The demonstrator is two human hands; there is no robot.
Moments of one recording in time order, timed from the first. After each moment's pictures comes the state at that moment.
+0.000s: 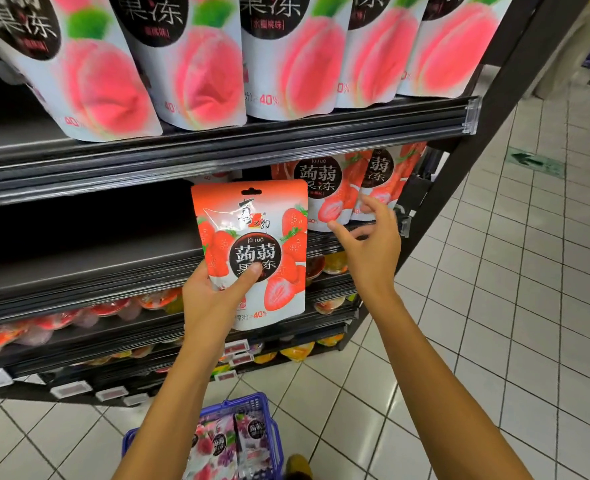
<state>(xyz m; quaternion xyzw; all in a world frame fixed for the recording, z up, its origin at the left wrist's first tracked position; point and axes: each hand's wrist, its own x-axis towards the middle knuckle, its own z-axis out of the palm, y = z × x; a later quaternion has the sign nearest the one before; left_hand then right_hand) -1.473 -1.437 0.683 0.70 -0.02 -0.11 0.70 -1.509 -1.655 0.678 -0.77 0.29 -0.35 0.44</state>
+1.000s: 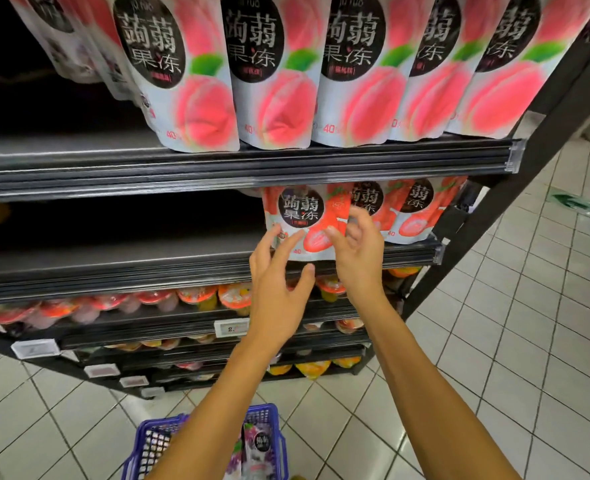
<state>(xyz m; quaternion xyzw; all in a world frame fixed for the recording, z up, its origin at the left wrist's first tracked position) -1.479 -1.461 0.690 0.85 -0.20 0.04 0.49 -1.483 -1.598 0.705 -0.71 0.10 -0.30 0.63</state>
